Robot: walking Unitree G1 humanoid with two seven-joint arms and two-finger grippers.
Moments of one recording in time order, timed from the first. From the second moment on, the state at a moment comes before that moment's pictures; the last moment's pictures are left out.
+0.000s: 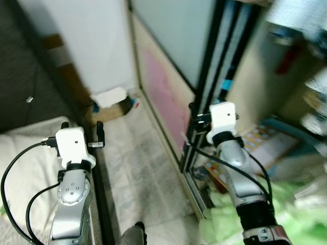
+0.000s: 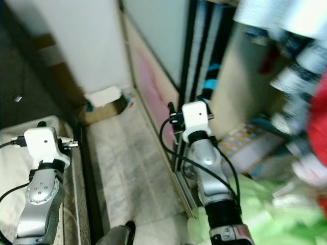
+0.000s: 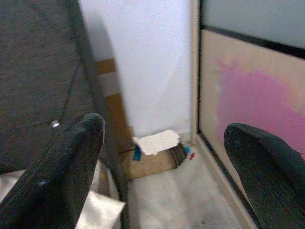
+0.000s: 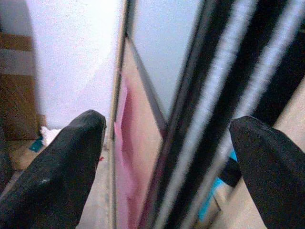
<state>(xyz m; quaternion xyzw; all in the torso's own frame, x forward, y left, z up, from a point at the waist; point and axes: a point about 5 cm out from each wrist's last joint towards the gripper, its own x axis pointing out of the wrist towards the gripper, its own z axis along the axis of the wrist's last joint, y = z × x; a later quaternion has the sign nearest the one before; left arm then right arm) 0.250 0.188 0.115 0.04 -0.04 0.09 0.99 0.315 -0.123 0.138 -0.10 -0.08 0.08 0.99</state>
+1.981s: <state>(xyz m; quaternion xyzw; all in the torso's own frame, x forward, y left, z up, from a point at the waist) 0.259 0.190 0.113 0.04 -0.03 0.11 0.99 0.326 -0.097 0.138 -0.08 -0.10 0.13 0.98</state>
